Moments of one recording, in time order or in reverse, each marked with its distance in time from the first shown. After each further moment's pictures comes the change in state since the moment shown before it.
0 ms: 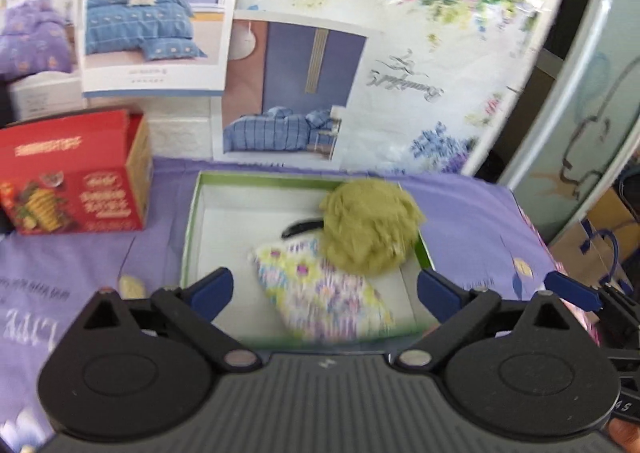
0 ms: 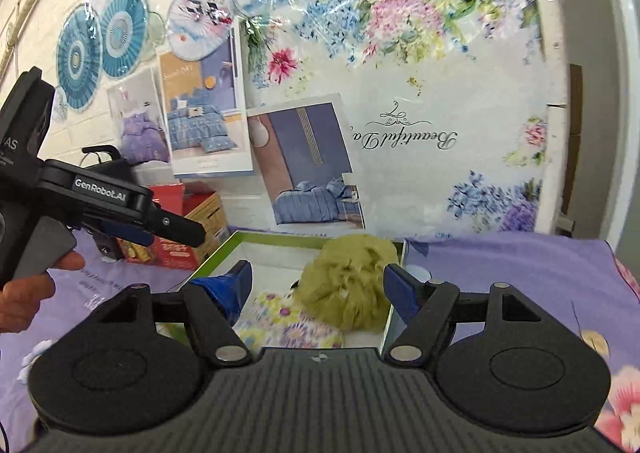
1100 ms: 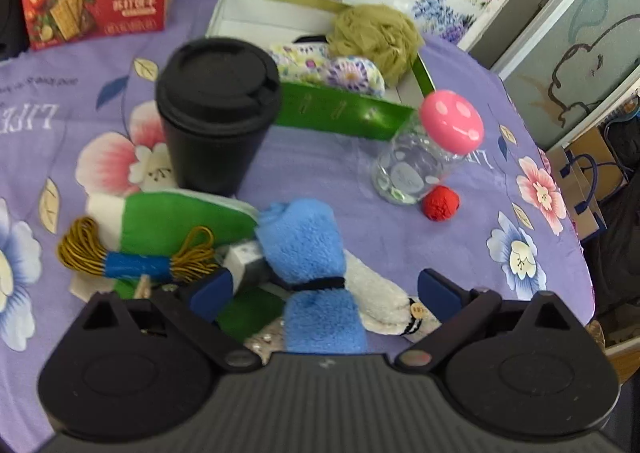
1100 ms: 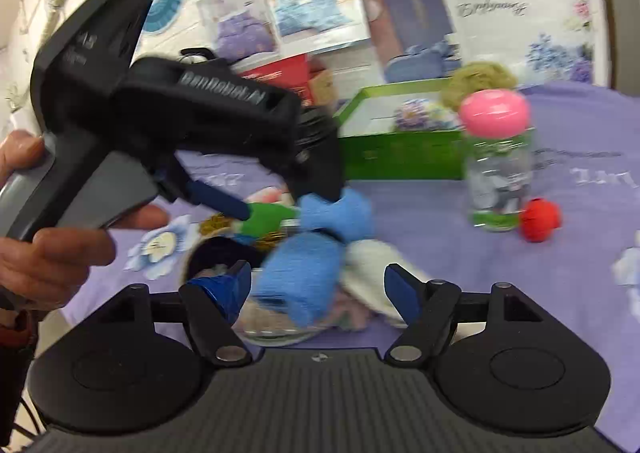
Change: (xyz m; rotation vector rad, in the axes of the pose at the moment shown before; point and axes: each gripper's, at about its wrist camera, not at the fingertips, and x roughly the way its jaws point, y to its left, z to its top) left arm -0.025 0.023 -0.147 -0.114 0.296 -0.075; right arm -0.061 0.128 -0.138 0.073 0.186 0.115
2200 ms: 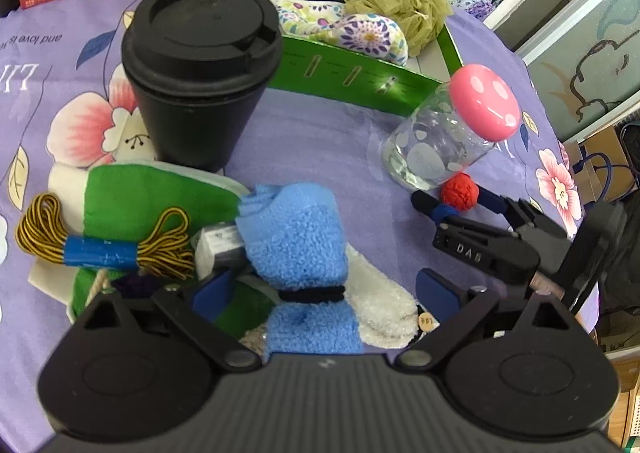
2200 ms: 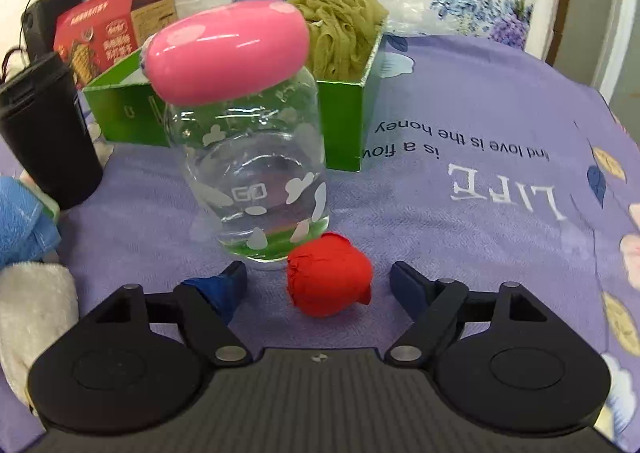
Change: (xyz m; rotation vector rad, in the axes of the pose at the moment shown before) left arm 0.042 0.002 0.012 -0.071 0.099 0.006; right arm 0.098 -0.143 0.024 -0.071 0.177 -0.284
